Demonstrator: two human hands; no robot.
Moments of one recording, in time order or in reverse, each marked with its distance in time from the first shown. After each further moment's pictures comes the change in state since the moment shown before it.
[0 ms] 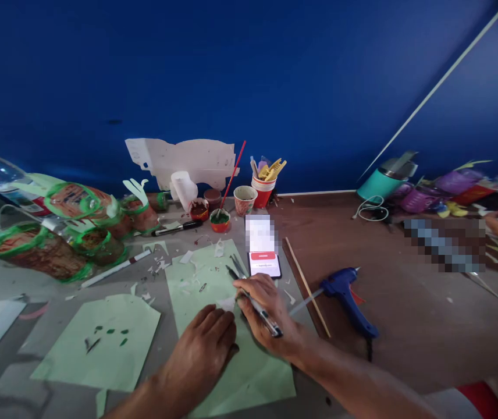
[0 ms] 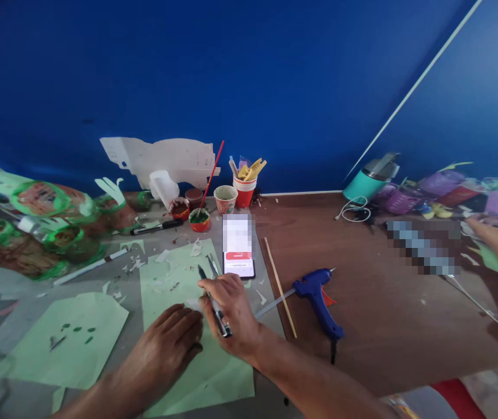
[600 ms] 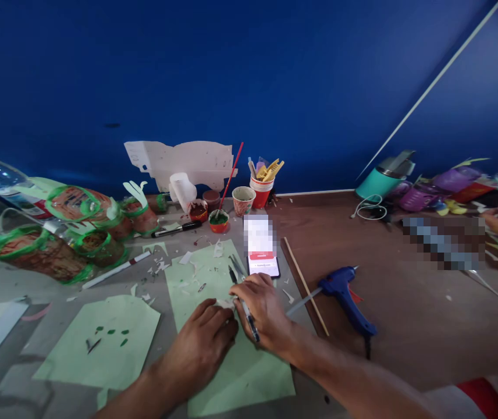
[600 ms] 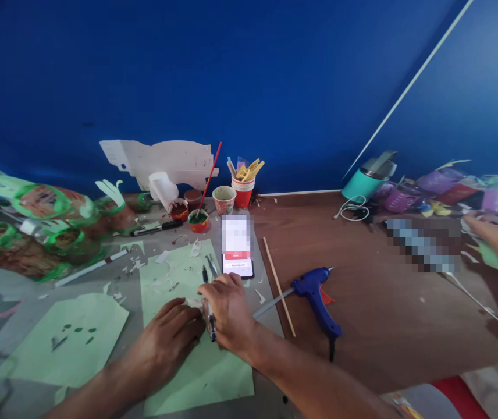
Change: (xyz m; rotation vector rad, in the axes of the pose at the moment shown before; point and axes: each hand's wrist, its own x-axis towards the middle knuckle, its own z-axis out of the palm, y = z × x) left_hand 0.005 -0.011 -0.004 -0.117 -0.006 0.034; right_hand -0.001 0.007 0.006 -0.234 -0.232 0.079
